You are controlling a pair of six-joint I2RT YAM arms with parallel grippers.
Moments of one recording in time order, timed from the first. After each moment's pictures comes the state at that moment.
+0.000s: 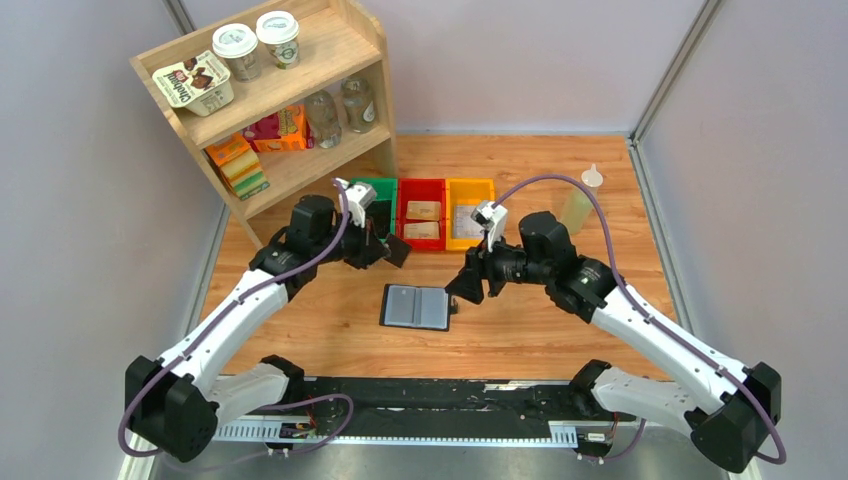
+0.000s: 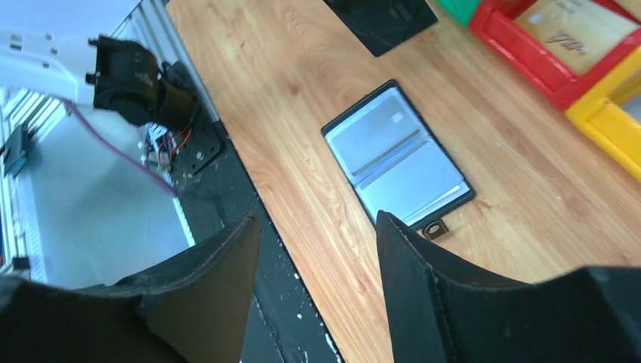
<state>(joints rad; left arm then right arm) -0.46 1.07 0.84 -0.35 0.46 -0.19 0.72 1.02 0.88 -0.35 -0.49 0.25</state>
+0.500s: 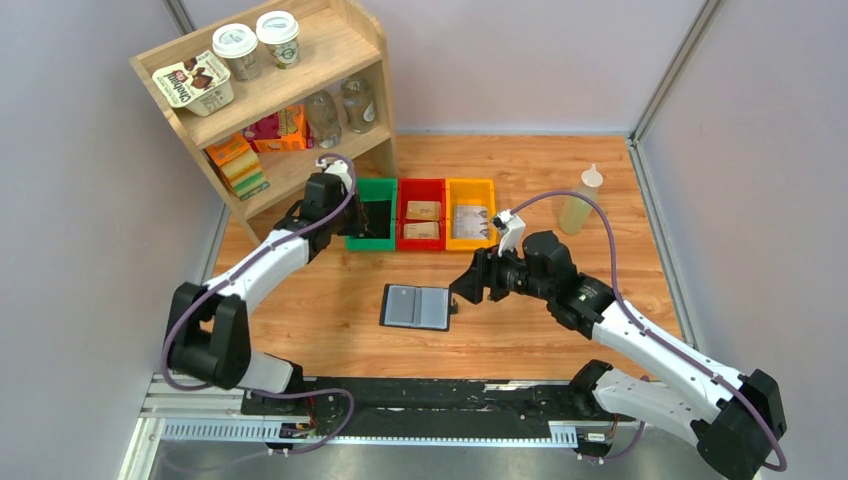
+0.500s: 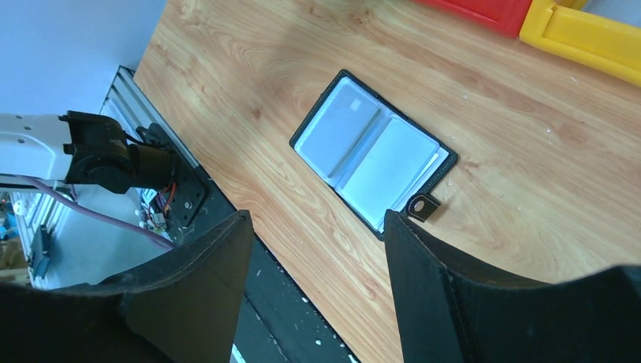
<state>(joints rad) -0.32 1.36 0.89 -0.16 0.05 -0.36 0.72 0.94 0.68 -0.19 -0.29 0.51</state>
